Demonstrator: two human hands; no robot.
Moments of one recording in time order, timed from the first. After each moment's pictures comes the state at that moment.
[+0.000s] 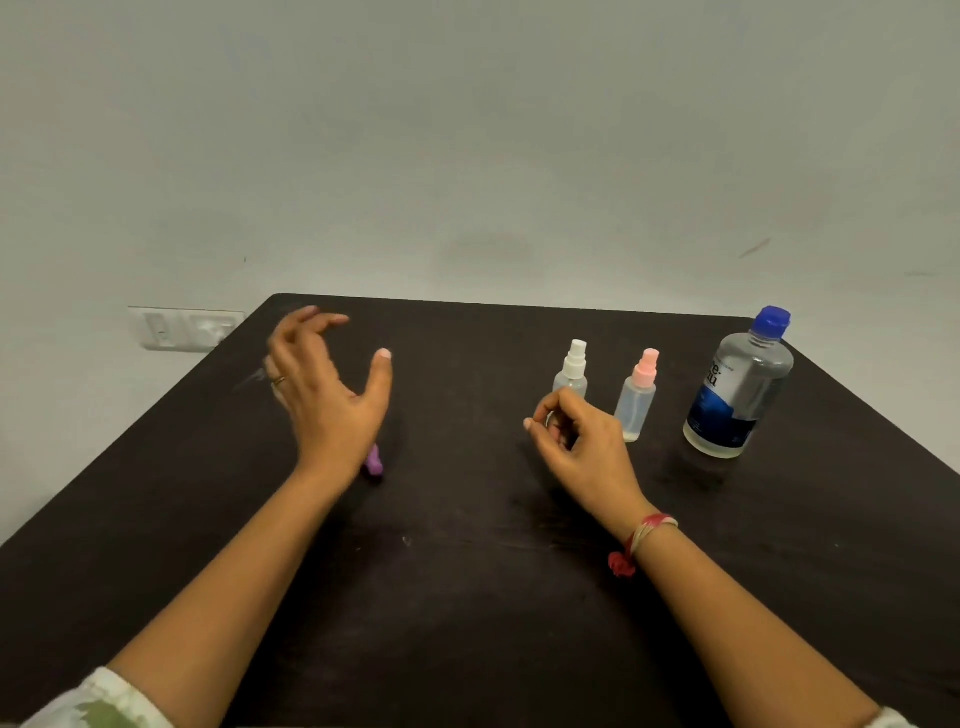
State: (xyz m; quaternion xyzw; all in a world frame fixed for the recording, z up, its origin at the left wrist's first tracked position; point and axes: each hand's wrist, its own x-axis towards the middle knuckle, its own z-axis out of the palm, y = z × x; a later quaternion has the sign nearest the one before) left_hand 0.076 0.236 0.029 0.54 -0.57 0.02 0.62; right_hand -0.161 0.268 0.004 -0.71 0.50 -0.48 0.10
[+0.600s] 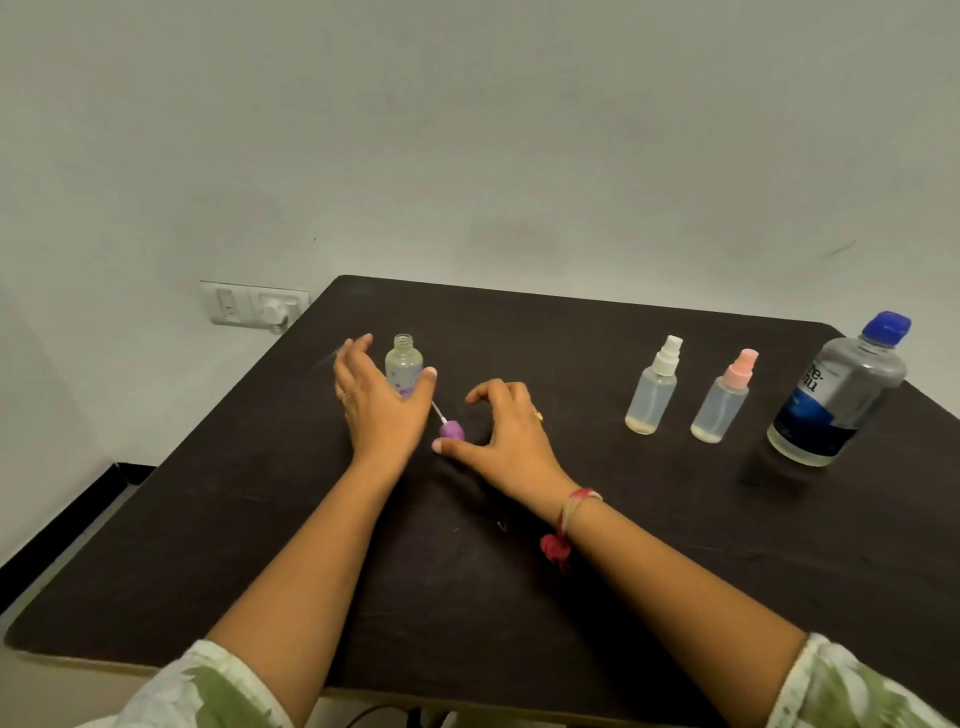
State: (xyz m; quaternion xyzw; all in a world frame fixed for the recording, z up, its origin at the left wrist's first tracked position) left_hand 0.119 0.220 -0.004 0.63 -0.51 -0.13 0.57; right_hand -0.023 0.254 0.003 -0.73 0.56 -0.33 0.20
